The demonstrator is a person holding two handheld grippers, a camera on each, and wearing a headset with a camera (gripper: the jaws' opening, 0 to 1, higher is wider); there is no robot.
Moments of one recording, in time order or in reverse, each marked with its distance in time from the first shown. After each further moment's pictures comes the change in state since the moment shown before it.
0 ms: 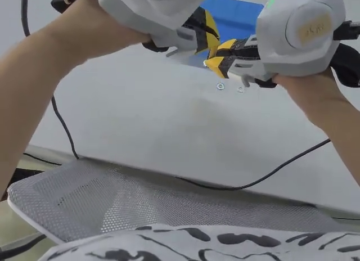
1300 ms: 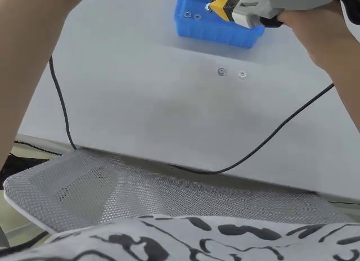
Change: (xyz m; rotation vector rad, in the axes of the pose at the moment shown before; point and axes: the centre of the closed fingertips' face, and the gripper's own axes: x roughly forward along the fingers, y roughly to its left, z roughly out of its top) left arm 0.018 0.044 0.021 0.078 -0.008 0.034; right arm 0.017 -0.063 0.017 -0.043 -0.013 -0.059
